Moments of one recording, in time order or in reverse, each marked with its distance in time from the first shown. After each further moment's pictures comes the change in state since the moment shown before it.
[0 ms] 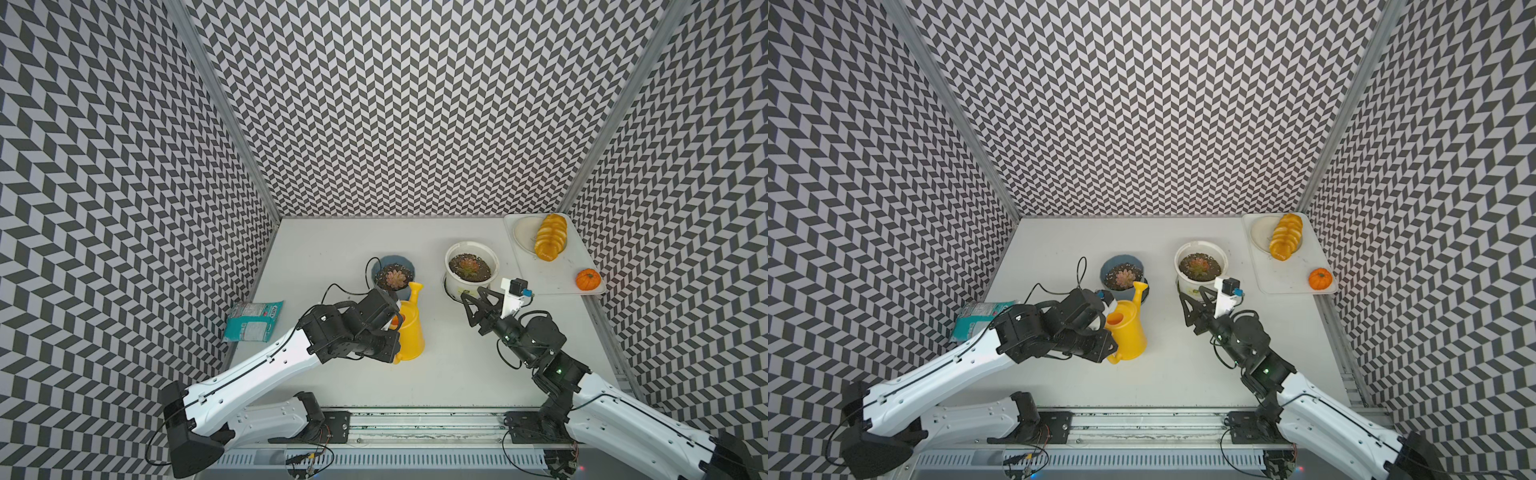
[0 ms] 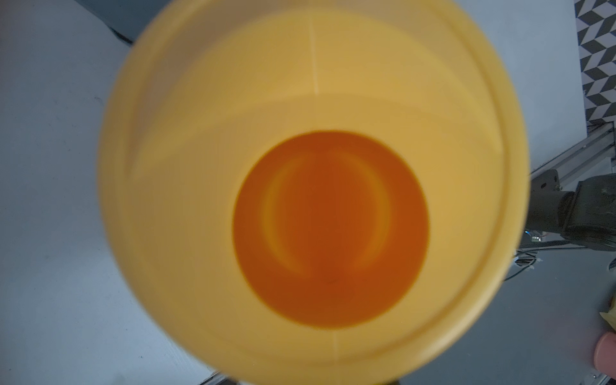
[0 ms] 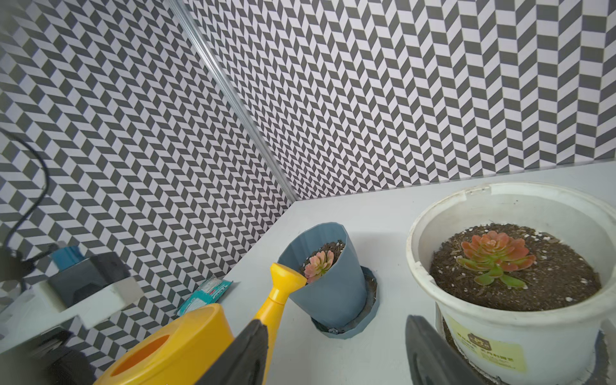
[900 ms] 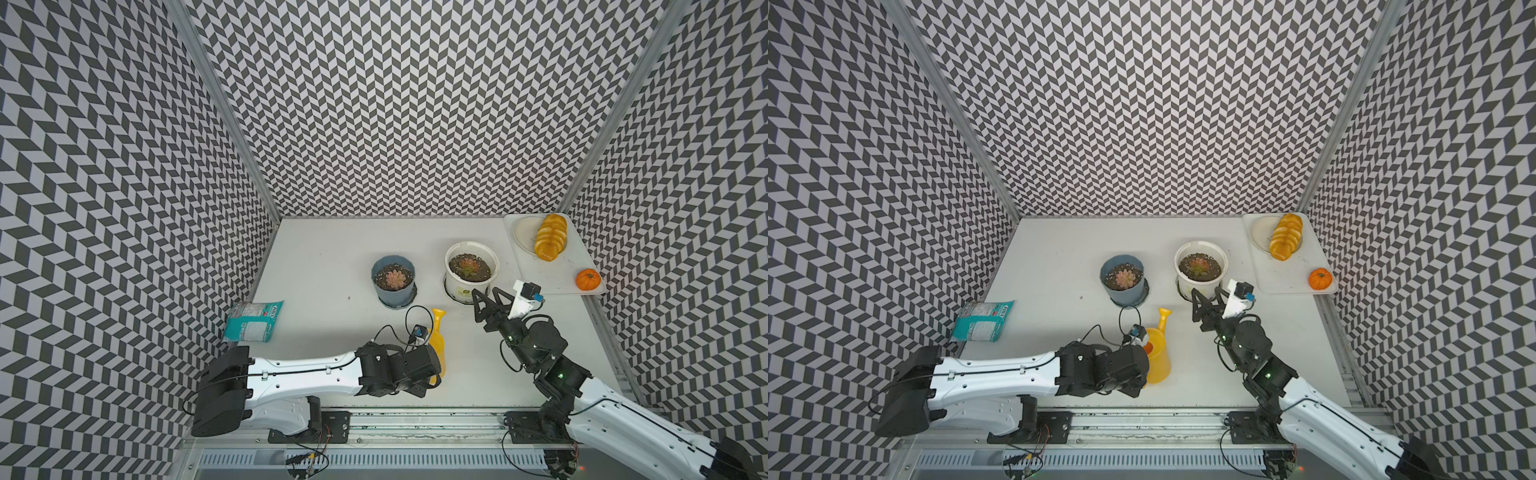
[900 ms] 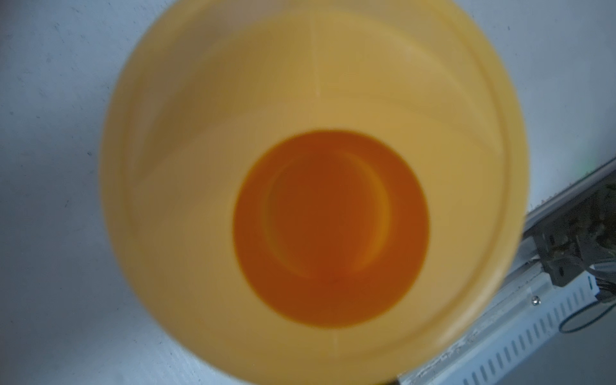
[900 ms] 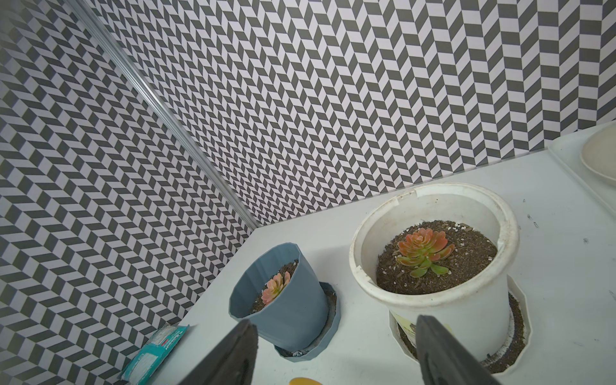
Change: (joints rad) left arm -0.346 0.213 -0.256 0.426 -0.280 -0.289; right arm 0.000 -0.024 -0.042 -0.001 0.187 0.047
